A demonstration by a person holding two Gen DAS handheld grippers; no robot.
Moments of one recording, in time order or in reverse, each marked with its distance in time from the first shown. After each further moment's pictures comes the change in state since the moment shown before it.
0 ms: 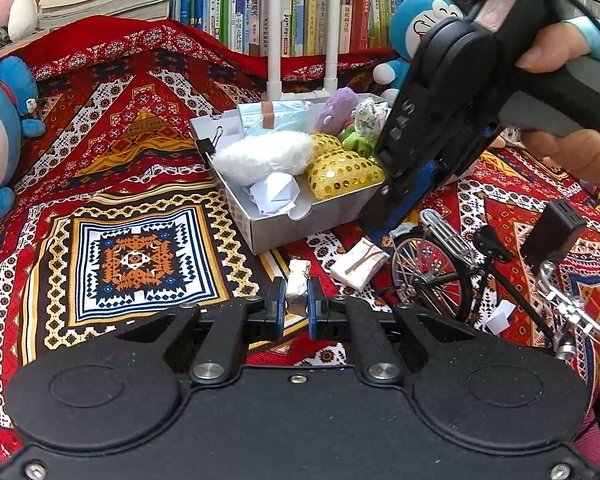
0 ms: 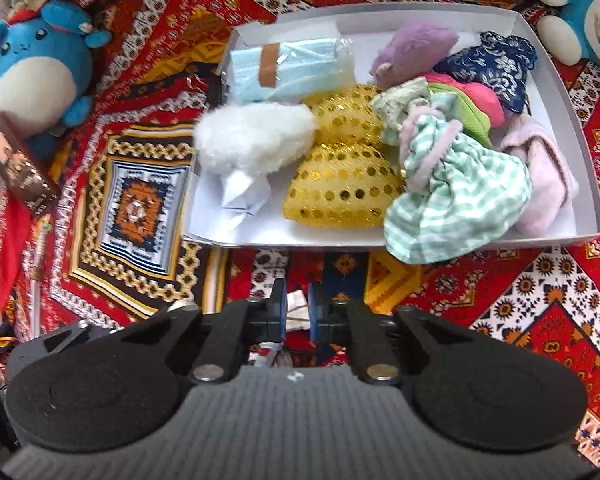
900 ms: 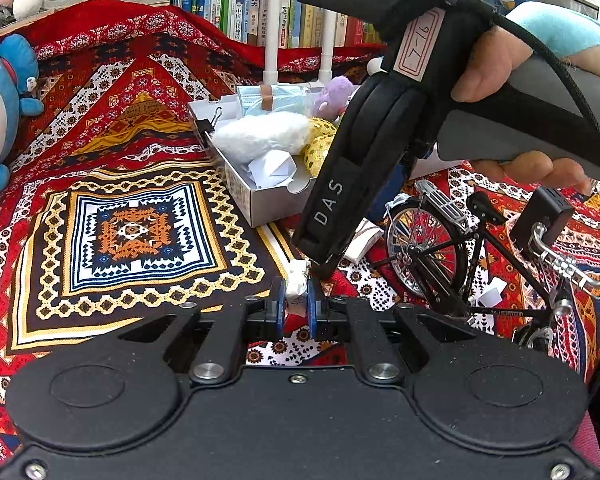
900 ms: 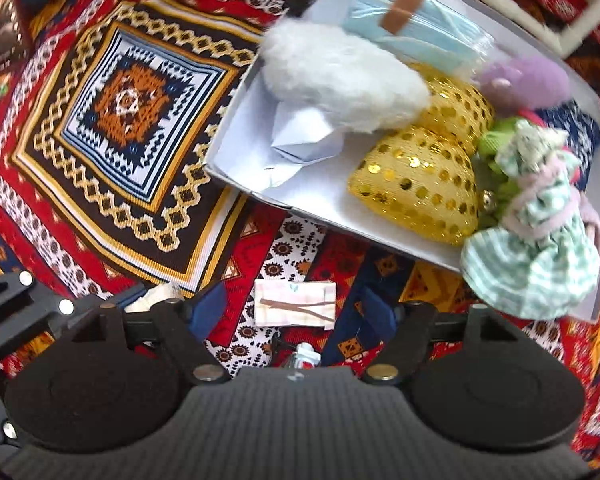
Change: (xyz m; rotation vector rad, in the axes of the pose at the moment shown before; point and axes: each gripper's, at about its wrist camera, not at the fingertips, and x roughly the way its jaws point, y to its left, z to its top) left arm -0.005 0.006 -0.017 -0.027 0.015 -0.032; right arm 0.056 0.076 -0.010 -0.364 0.151 -0.238
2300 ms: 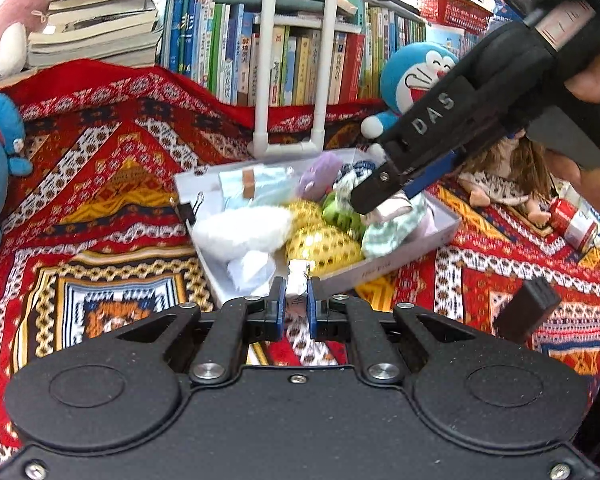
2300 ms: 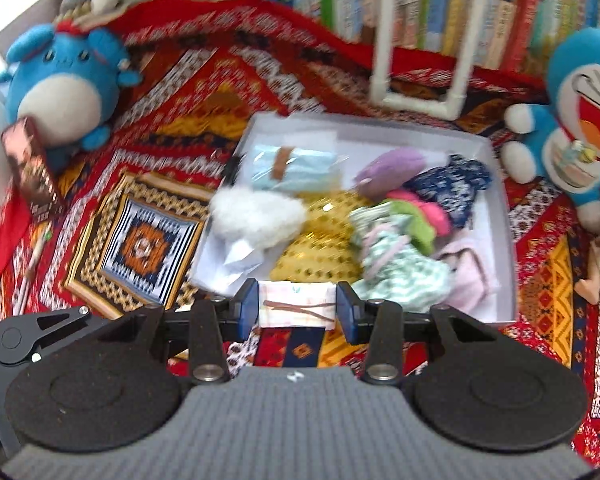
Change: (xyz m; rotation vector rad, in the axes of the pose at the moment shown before) left arm 0.006 -0.018 0.068 -0.008 -0.112 0.002; right arm -0.109 -0.085 -0.043 0.261 -0.411 0.076
